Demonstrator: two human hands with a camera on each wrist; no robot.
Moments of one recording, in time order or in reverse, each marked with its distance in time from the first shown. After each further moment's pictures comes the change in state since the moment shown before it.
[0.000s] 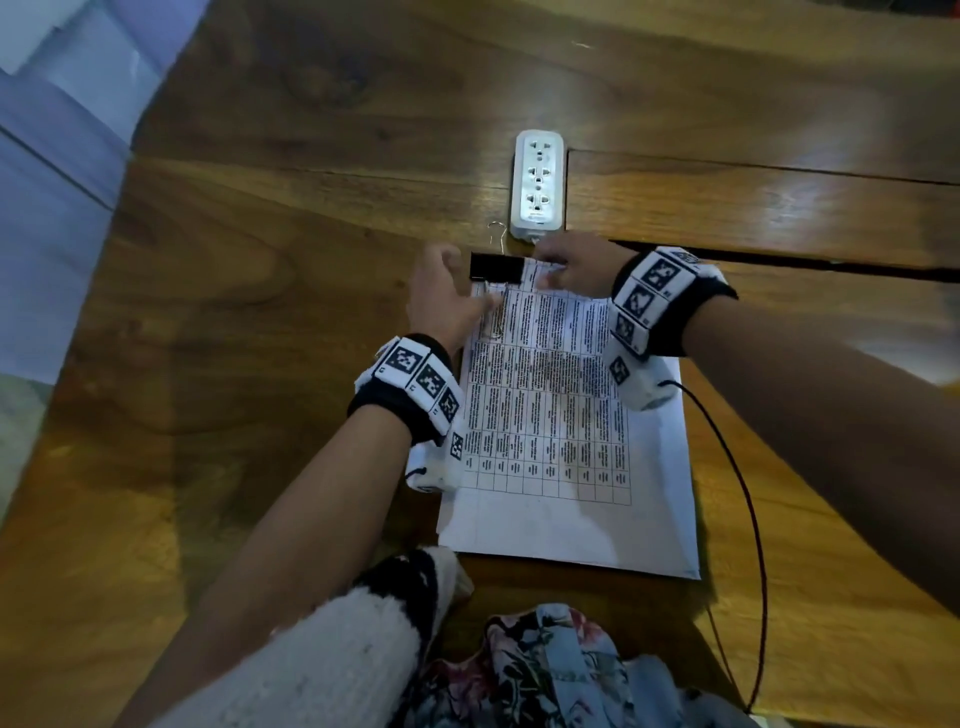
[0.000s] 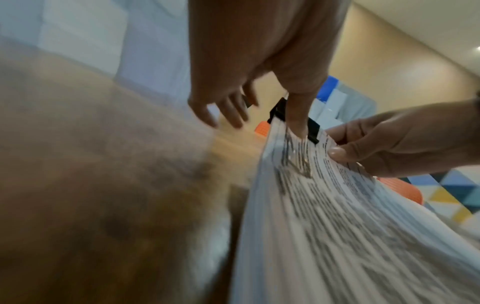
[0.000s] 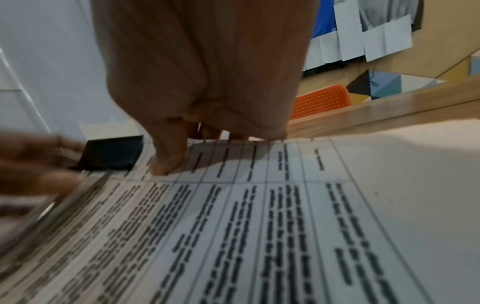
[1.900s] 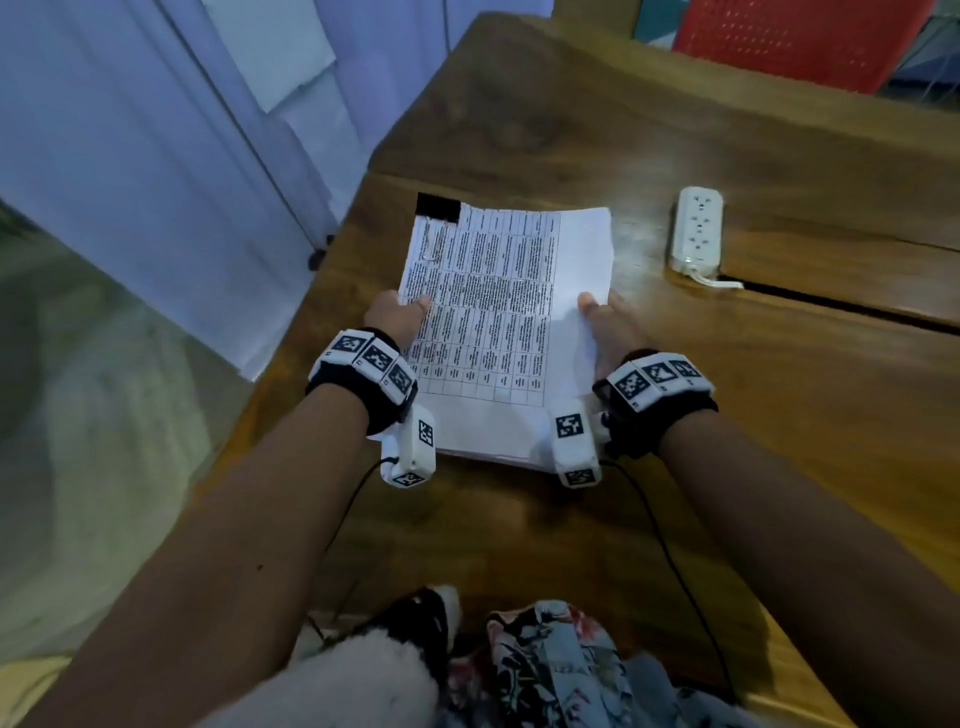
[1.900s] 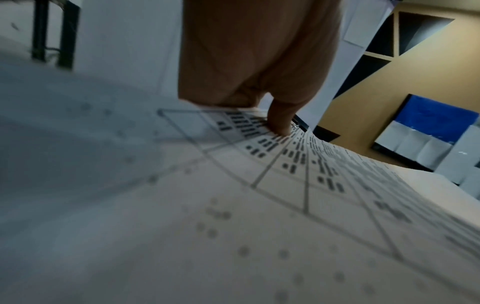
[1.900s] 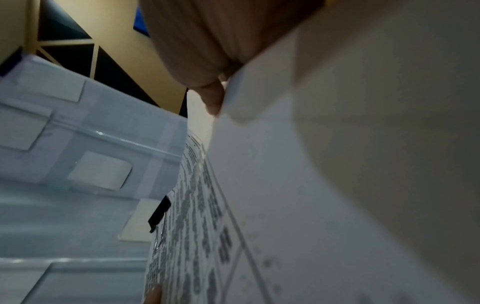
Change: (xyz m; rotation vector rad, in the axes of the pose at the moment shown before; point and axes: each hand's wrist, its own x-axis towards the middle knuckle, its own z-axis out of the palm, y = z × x) left_hand -0.046 -0.102 -0.193 -0.017 0.133 -0.455; right_hand -0.010 -0.172 0.094 1.345 0.409 0.299
